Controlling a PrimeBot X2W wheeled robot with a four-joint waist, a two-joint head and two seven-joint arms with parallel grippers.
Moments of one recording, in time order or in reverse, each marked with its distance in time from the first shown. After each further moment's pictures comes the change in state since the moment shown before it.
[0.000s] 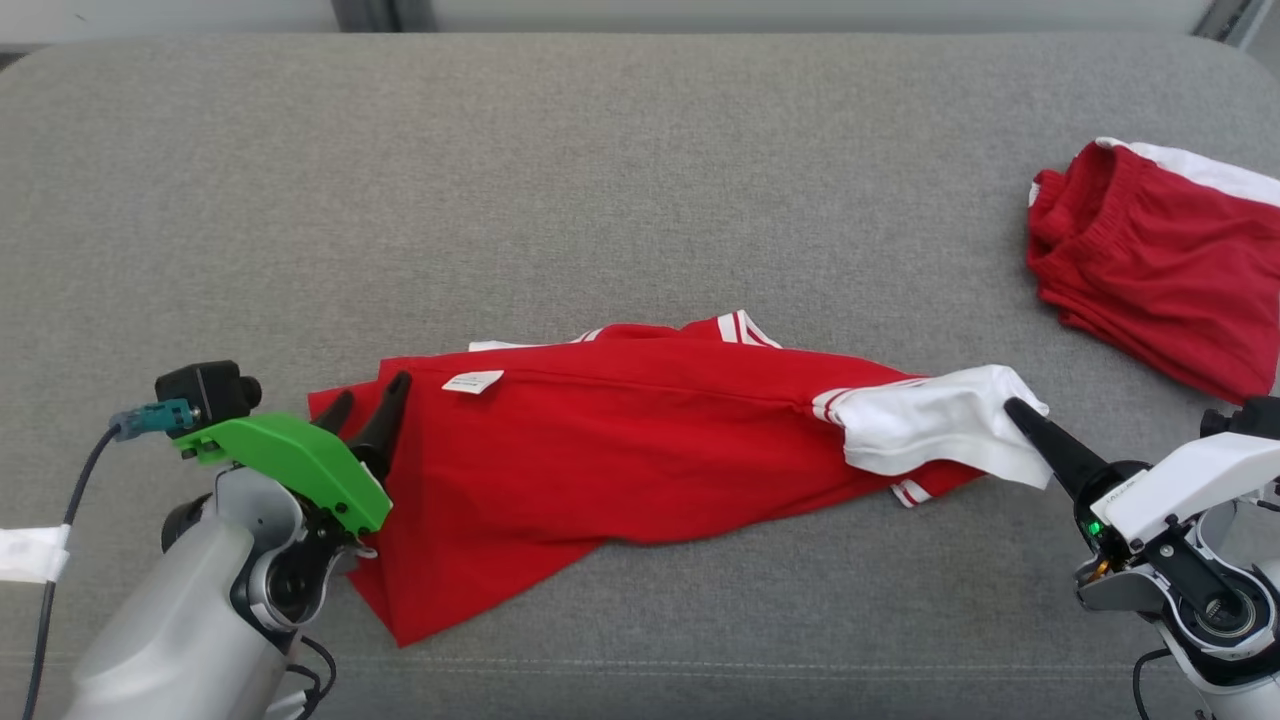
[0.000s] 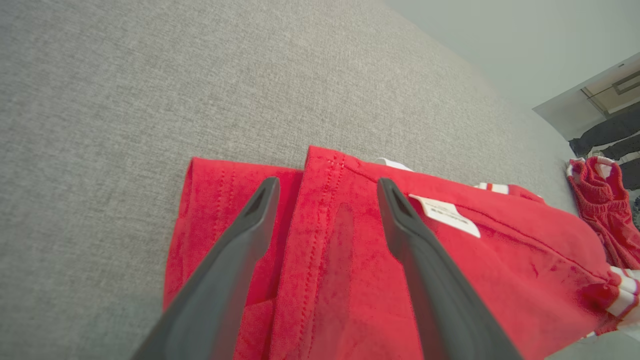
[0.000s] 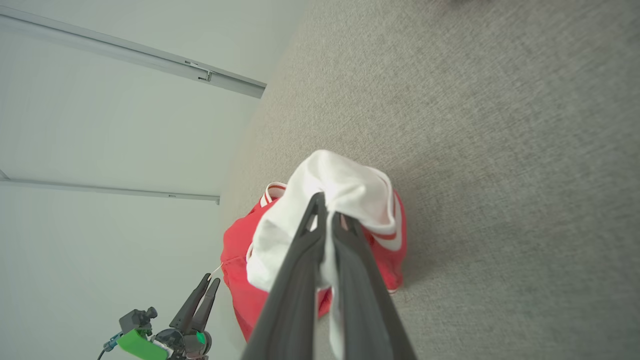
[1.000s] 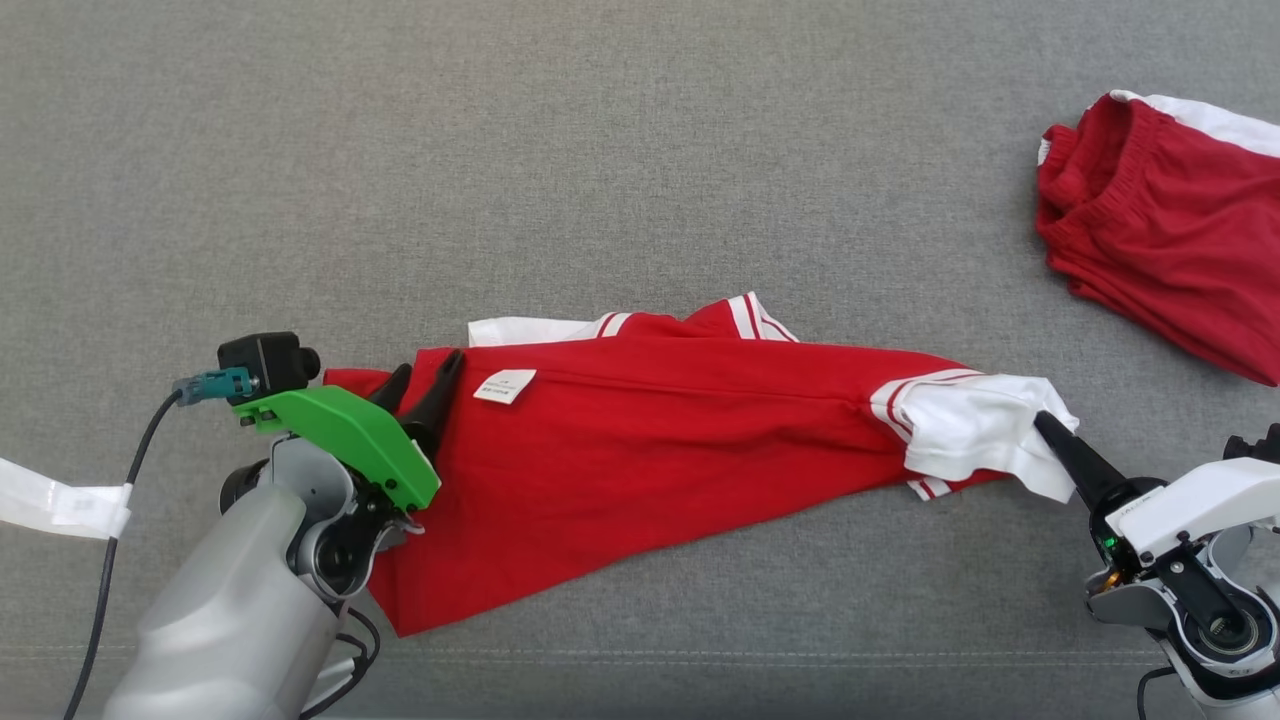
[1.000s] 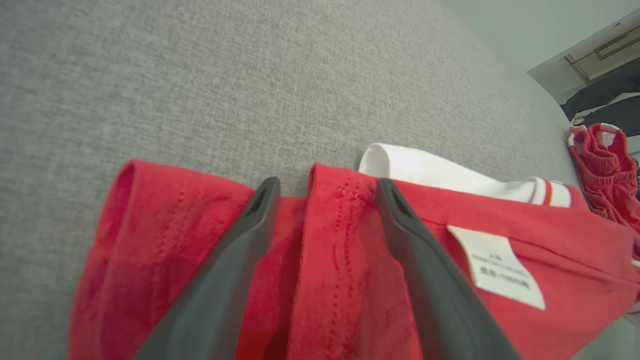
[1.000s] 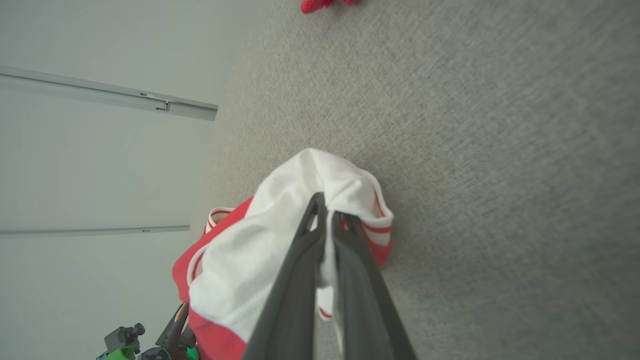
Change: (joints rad) left arm -0.114 -0.101 -0.040 0.199 0.029 -0.113 -0.013; right arm 0.011 0.023 -0.027 0.073 -0.002 0.034 -0.068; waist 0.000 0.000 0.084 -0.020
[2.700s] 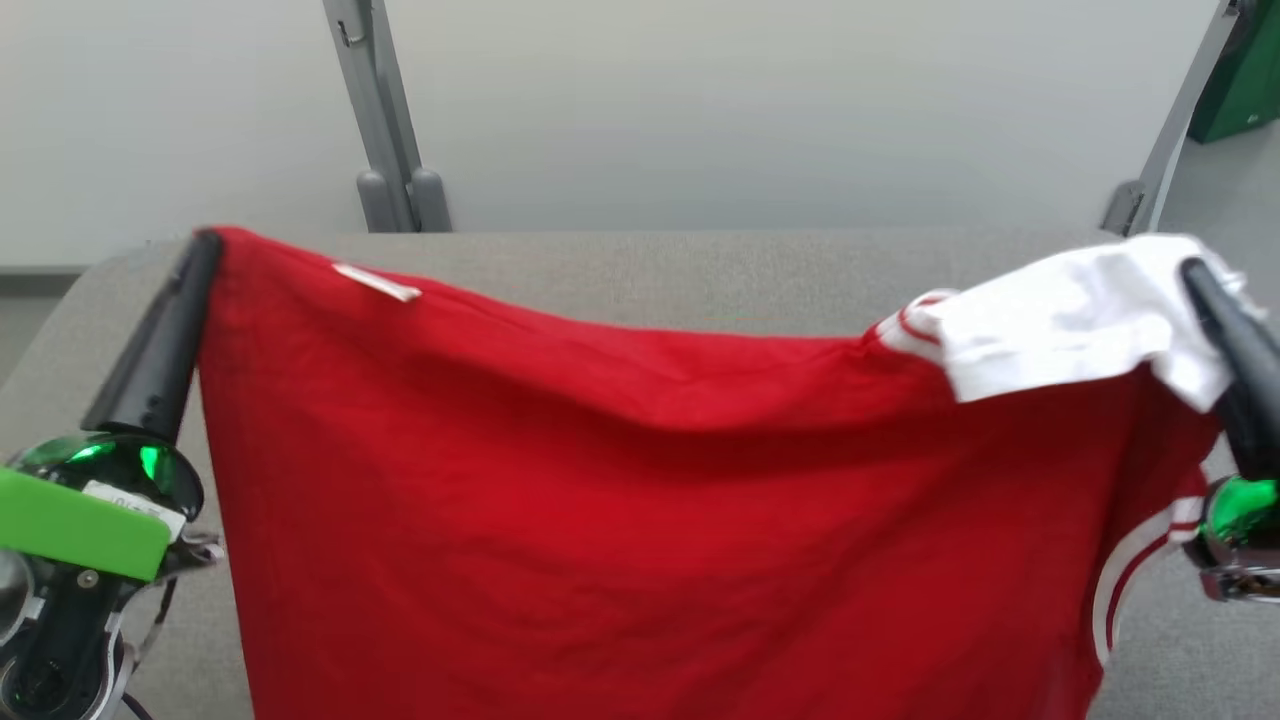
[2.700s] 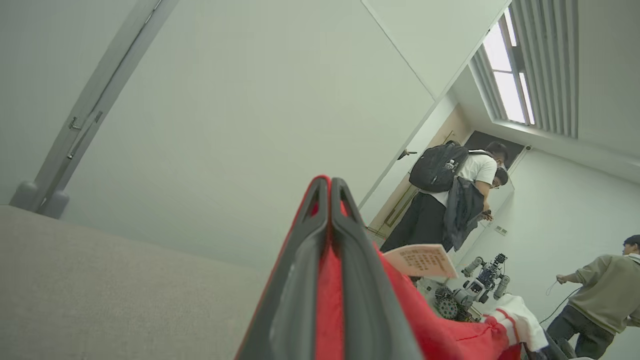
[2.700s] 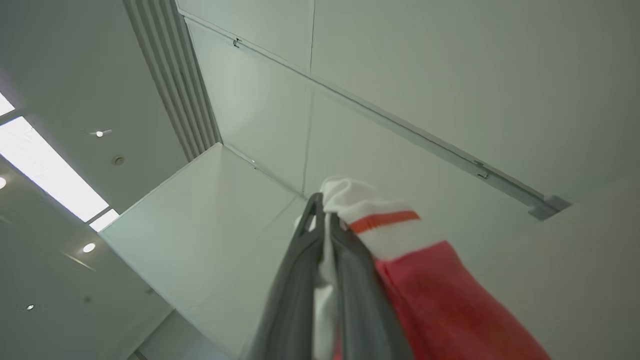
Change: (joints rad) left arm 0.418 0.402 0.435 -1.199 -0.321 0.225 -0.092; right arm 0.196 -0.020 -0.262 -0.807 0.310 -0.002 -0.048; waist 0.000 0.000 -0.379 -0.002
